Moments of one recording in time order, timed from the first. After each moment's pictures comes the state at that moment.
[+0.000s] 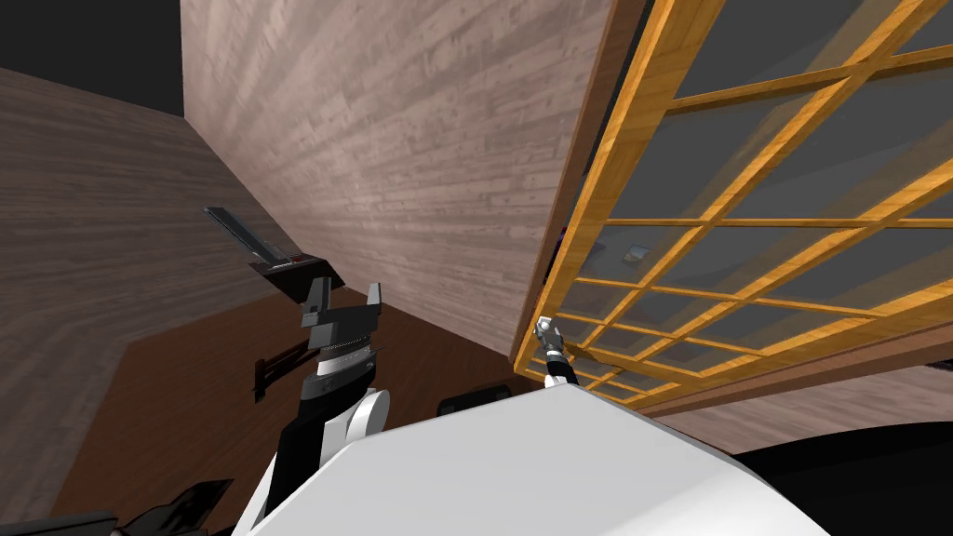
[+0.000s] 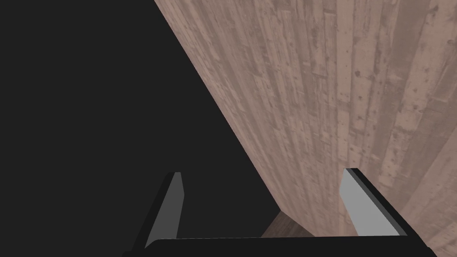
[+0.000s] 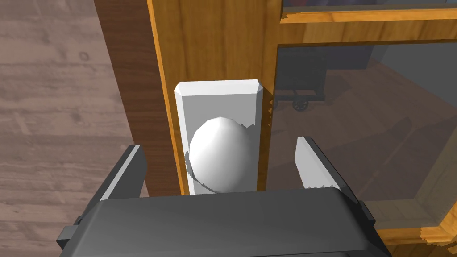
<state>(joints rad) 0.06 -0.31 0.15 -0.73 -0.74 -0.90 -1.39</state>
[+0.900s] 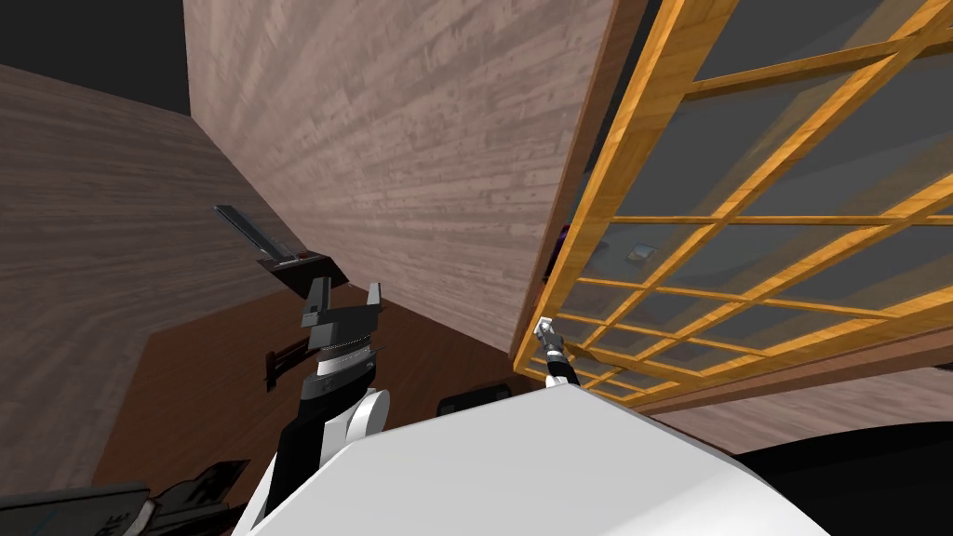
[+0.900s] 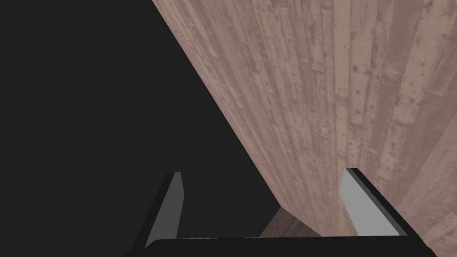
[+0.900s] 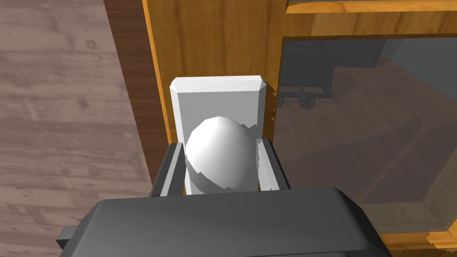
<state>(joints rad) 0.06 -0.32 0.17 -0.73 -0.73 -0.91 -1.41</state>
